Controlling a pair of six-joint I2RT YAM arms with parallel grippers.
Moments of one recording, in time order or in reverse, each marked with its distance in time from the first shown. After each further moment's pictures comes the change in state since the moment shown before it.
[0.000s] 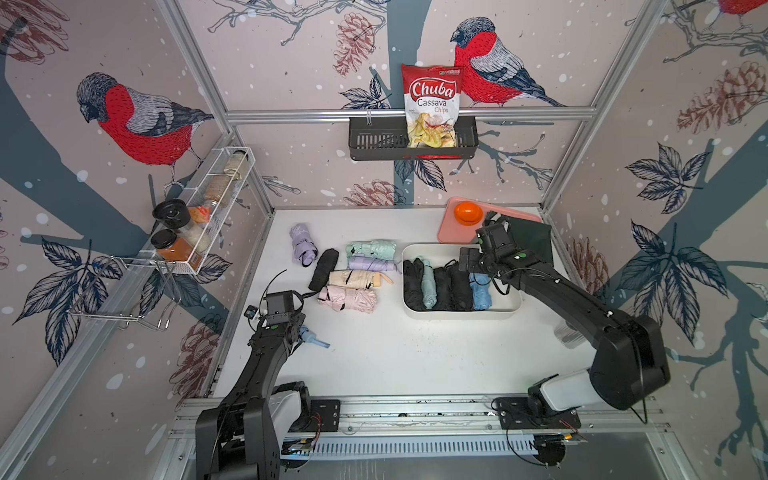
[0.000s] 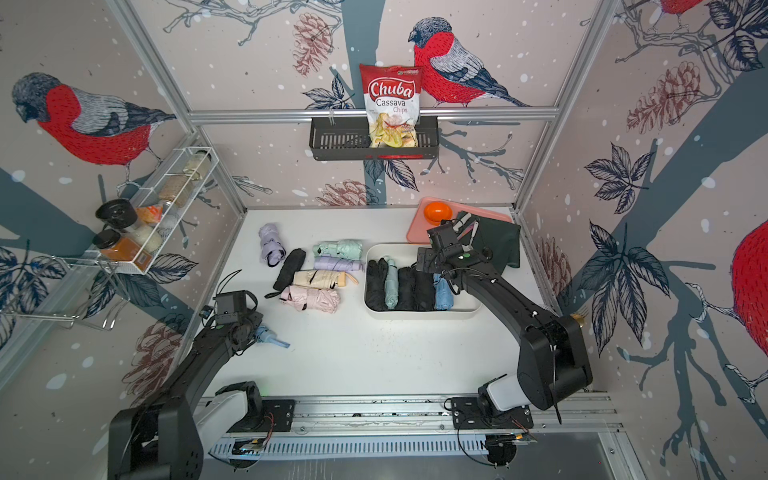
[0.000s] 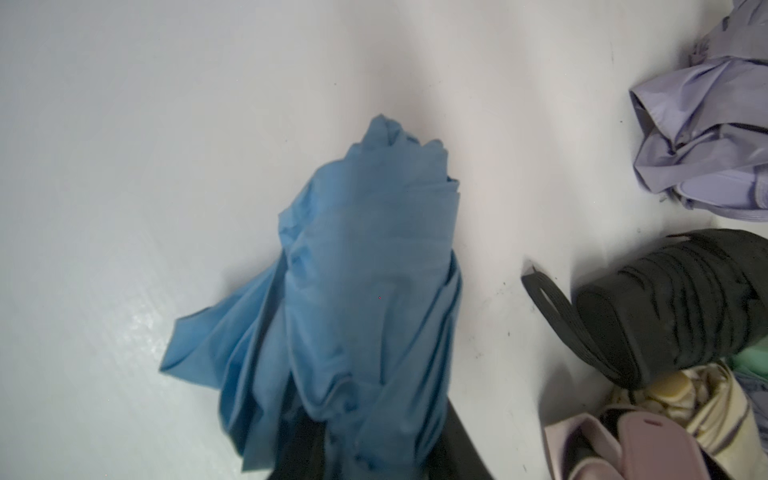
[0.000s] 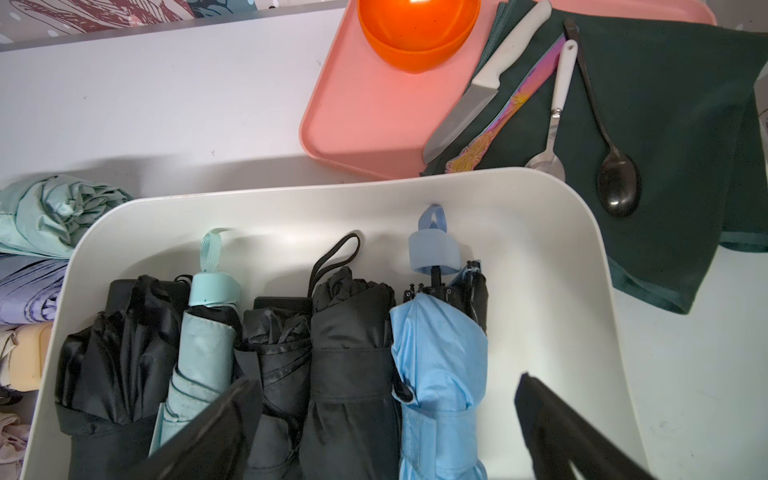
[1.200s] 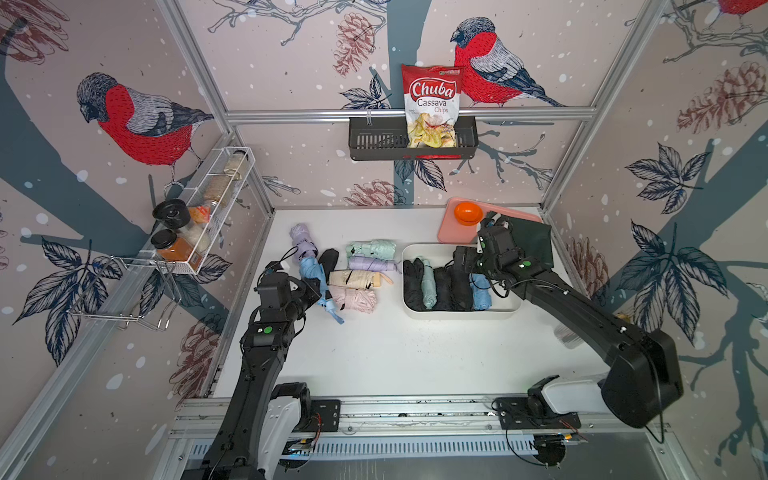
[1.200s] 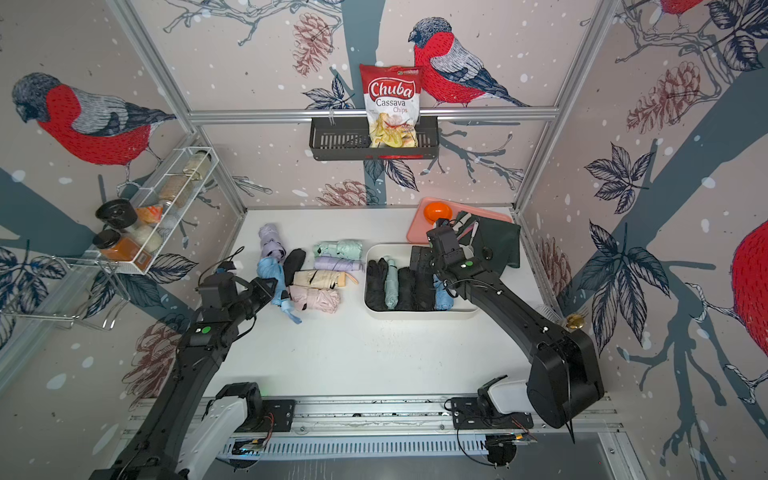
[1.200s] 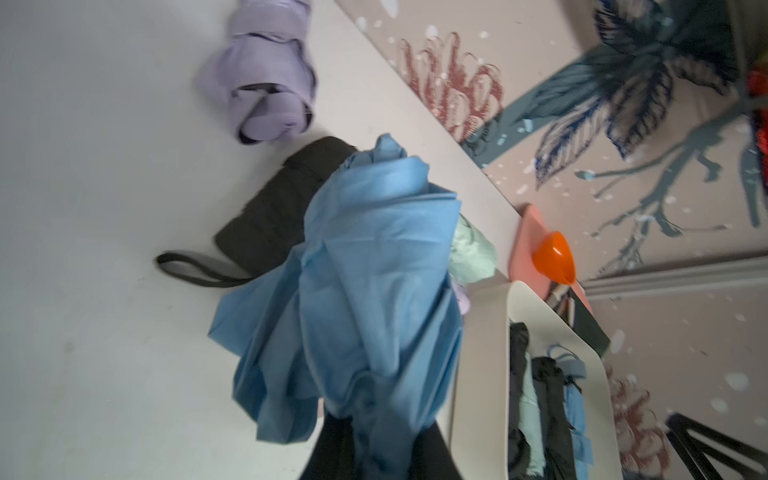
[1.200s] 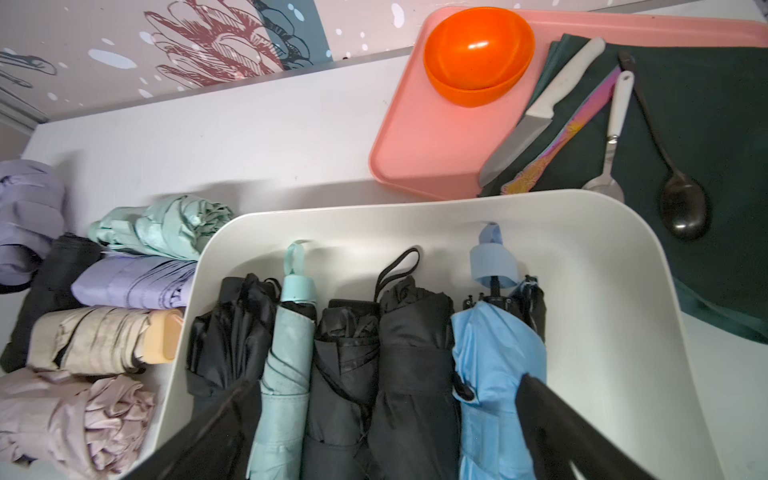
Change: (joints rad) left arm -0.161 -0.178 0.195 0.096 0.436 0.291; right arm 0.036 -0.101 -0.058 0.108 -0.093 0.053
